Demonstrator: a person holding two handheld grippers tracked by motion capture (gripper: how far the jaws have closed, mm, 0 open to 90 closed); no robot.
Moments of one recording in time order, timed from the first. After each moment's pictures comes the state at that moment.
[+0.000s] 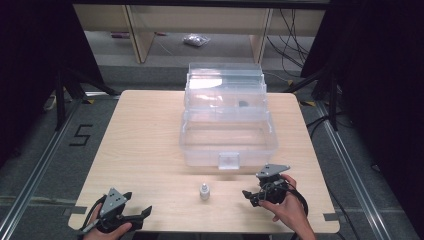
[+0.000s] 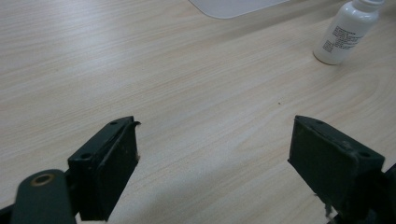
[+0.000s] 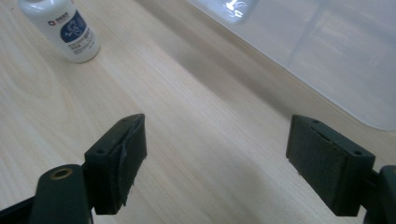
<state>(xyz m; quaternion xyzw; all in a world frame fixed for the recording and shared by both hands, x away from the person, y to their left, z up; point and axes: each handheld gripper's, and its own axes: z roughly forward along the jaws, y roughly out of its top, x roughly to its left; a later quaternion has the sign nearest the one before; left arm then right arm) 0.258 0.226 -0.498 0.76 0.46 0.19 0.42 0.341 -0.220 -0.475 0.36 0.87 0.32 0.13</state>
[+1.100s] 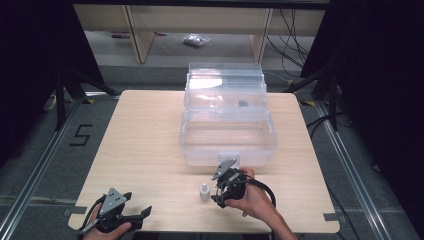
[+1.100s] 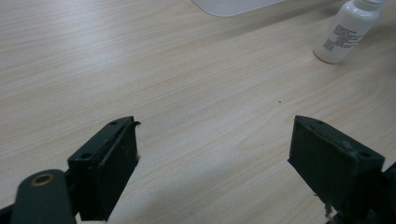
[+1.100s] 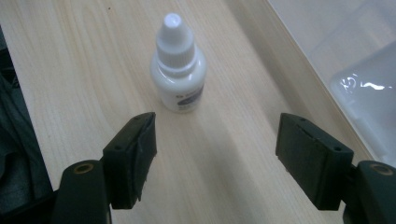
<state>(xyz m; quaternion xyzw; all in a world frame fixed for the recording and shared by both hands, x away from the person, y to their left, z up) 0.259 0.228 -0.499 0.76 0.46 0.18 0.42 0.352 -0.112 -0.455 0.22 0.94 0.24 0.08</state>
